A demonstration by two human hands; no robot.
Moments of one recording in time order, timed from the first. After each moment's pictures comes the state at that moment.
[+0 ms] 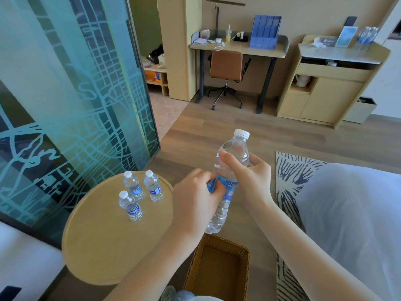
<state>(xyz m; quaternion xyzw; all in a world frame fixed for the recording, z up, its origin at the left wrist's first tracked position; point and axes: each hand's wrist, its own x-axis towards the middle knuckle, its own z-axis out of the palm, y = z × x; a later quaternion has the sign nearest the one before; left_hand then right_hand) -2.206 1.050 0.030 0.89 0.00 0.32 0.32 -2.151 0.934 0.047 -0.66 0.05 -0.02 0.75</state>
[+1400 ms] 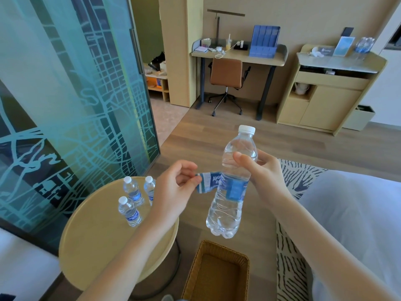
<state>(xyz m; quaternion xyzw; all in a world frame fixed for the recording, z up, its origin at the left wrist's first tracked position) -2.190 1.100 0.029 0.79 0.04 0.19 0.58 -2.128 0.899 0.059 -0.70 -0.07 0.03 0.71</state>
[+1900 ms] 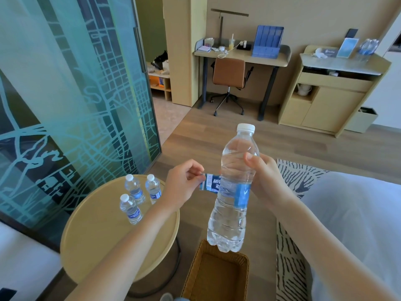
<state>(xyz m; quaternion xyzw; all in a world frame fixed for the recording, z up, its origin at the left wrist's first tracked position) -2.149 1.111 -0.003 0.84 0.00 0.13 0.53 -2.123 0.899 0.053 -0.61 -0.15 0.14 0.77</state>
